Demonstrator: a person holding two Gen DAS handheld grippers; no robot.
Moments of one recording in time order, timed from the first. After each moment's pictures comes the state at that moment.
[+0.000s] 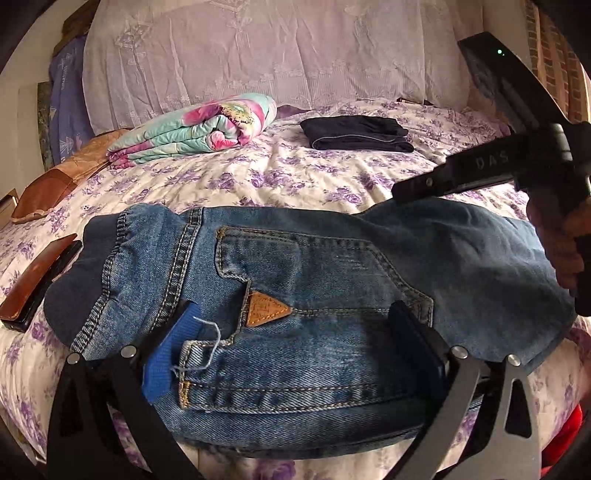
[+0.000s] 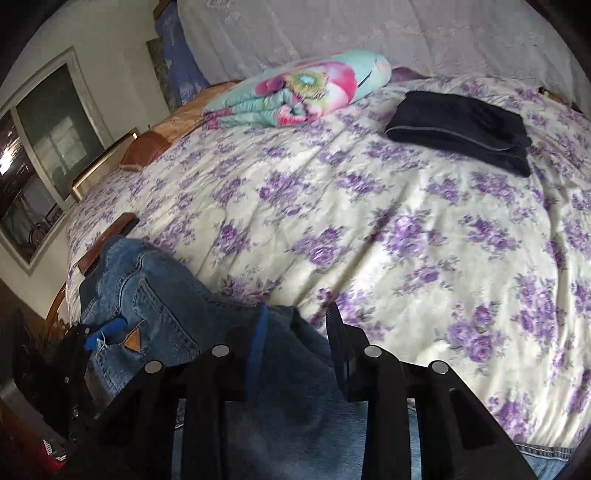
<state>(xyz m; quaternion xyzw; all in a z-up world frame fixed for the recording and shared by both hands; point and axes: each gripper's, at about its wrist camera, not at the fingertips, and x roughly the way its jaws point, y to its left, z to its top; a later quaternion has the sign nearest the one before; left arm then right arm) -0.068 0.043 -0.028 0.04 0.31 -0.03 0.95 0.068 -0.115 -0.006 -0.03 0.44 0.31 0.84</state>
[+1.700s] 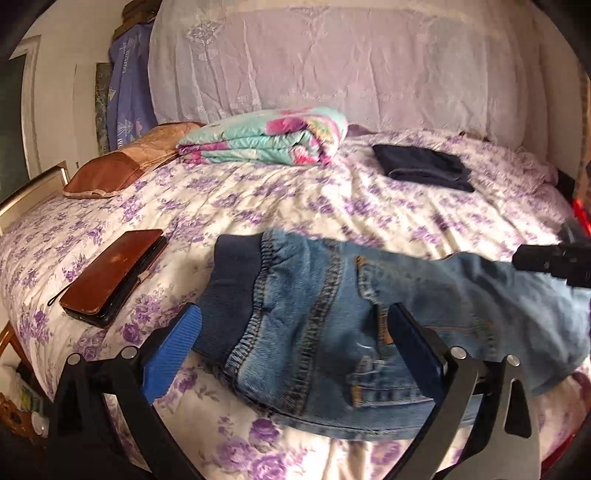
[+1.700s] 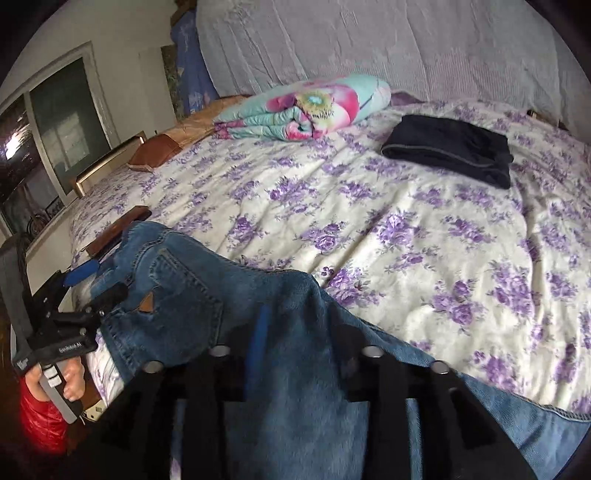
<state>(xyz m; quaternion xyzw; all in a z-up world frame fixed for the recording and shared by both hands) -0.091 0.112 0.017 -0.01 0.28 0.06 0.96 -0.002 -0.156 0.017 -0.02 0.36 0.29 0.89</state>
